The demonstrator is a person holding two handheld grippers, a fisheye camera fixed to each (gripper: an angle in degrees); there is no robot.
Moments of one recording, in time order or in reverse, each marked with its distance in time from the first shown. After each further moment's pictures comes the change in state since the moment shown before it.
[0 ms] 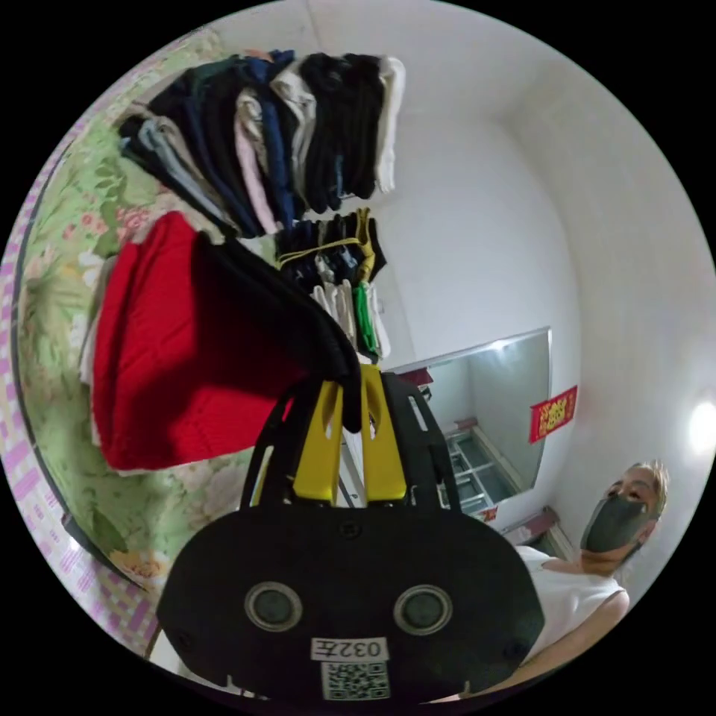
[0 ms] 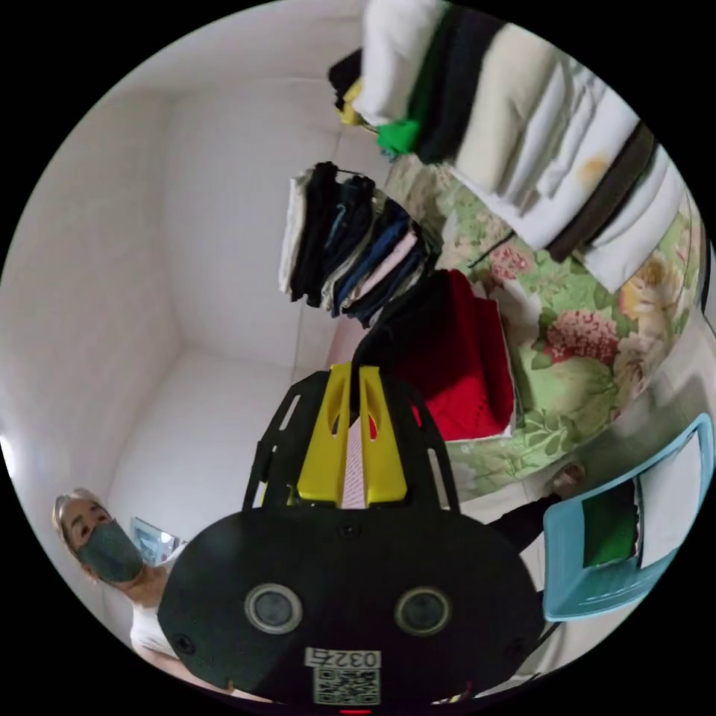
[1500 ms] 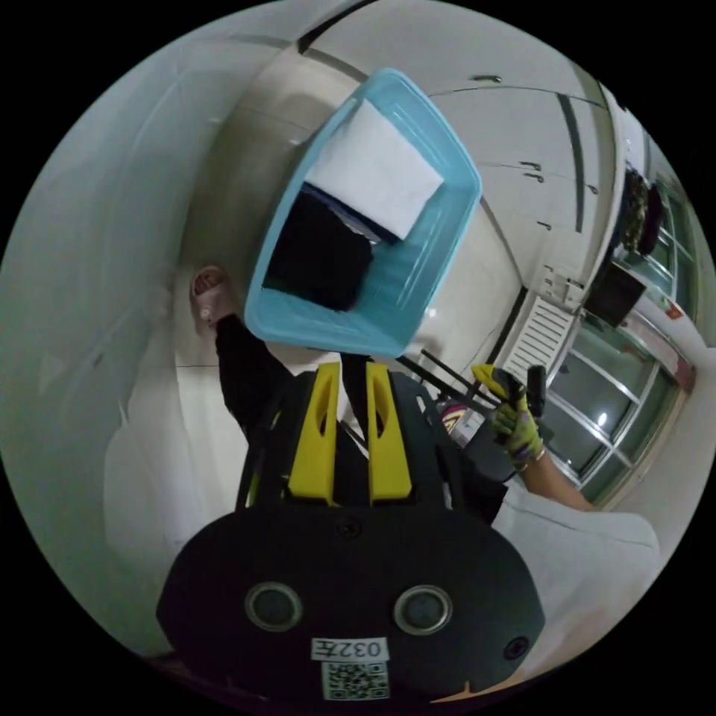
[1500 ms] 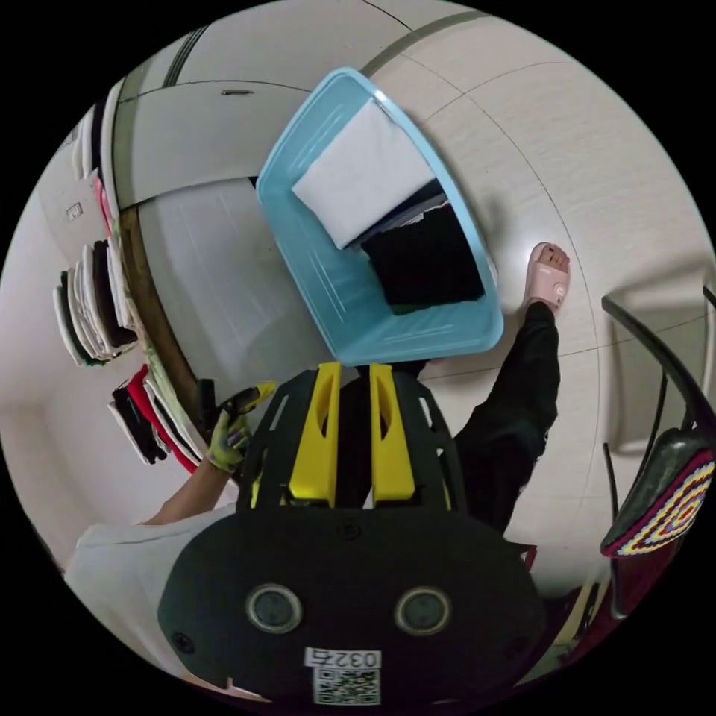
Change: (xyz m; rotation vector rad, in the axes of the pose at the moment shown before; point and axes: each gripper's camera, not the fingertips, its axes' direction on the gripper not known) left arm -0.140 0.212 0.396 -1.520 -0.643 0.012; right arm 0.285 0.457 -0.189 0.582 0.290 0.996
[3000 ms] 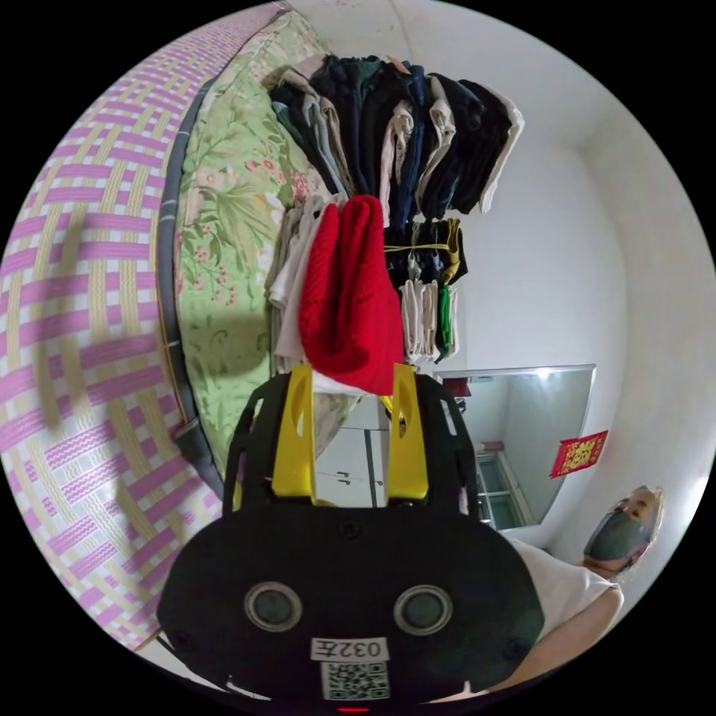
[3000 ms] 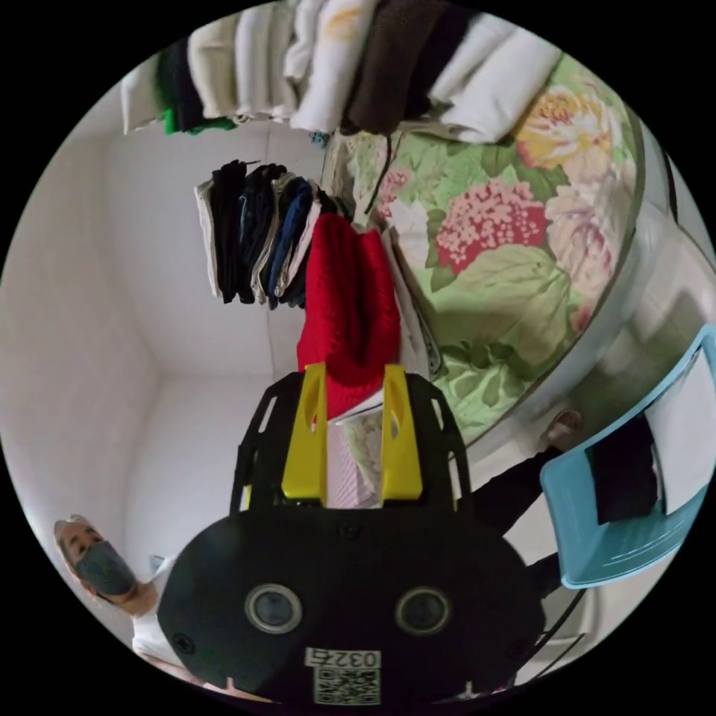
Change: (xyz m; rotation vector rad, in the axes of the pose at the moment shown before) left arm -0.174 0.442 -0.127 1.412 0.656 -0.335; right arm -0.461 0.061 0.243 -0.580 -0.125 -0.840
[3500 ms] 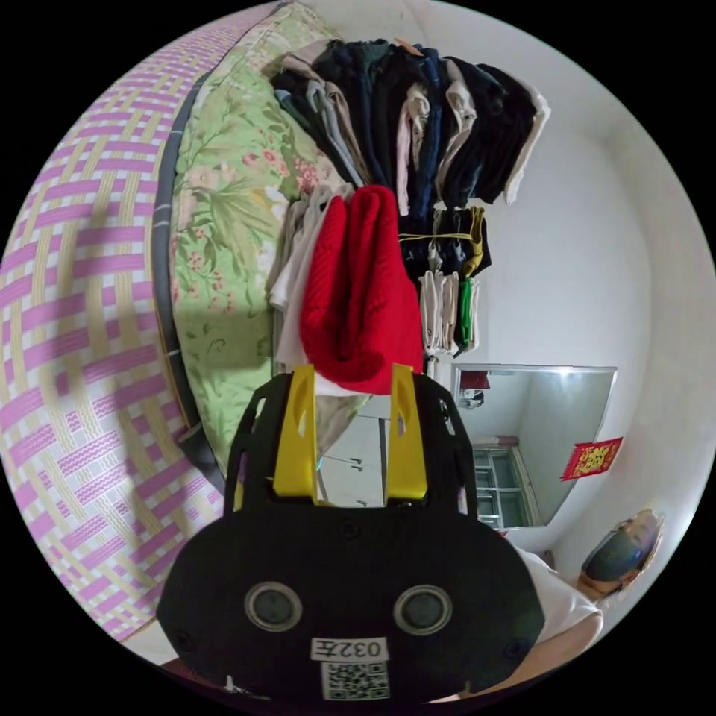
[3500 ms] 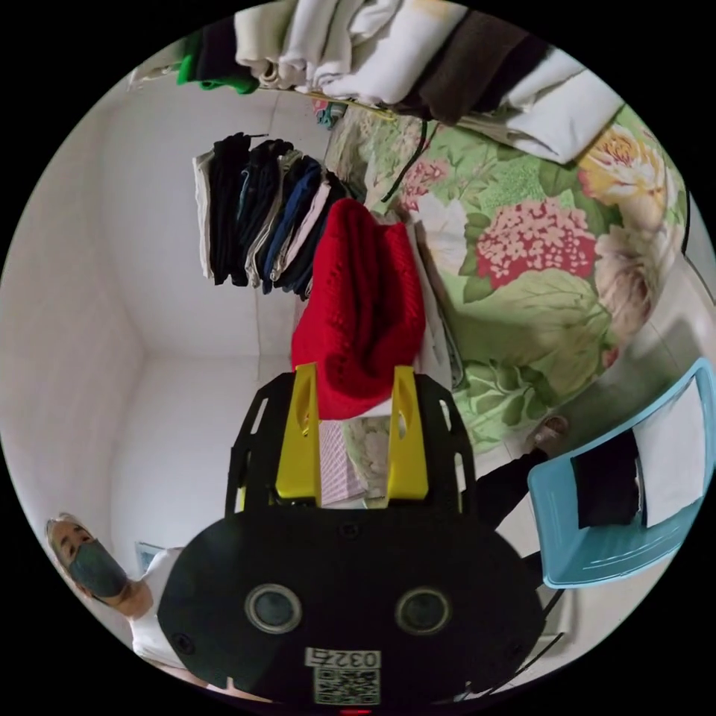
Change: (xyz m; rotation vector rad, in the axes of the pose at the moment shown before) left arm 0.005 -0.030 0.001 -0.088 -0.092 -0.031; right arm -0.029 -0.011 0.035 -0.077 0.049 -0.036
